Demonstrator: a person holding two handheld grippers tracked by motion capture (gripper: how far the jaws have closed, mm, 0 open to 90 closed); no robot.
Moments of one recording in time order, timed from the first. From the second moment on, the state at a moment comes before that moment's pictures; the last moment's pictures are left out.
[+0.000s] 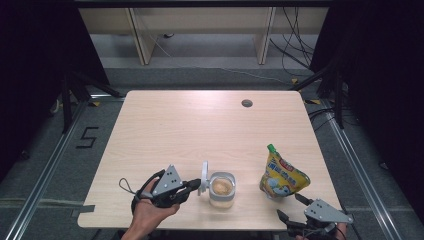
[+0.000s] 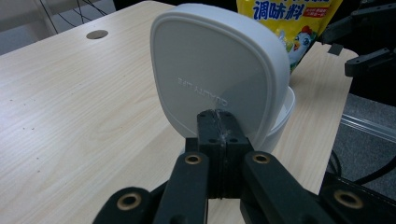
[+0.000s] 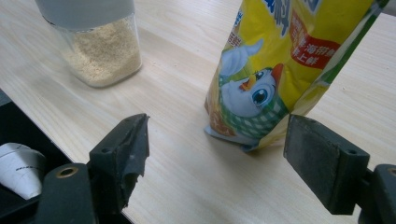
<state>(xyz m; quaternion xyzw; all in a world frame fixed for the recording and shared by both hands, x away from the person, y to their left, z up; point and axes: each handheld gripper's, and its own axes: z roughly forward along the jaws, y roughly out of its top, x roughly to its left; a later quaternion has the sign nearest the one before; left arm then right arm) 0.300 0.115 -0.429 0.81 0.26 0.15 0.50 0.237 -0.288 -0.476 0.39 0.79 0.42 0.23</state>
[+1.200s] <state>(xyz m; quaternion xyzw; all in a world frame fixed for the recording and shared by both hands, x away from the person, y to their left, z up) 0.293 0.119 -0.419 0.80 0.26 0.13 0.53 0.238 -0.289 -0.476 0.38 0.79 0.42 0.23</state>
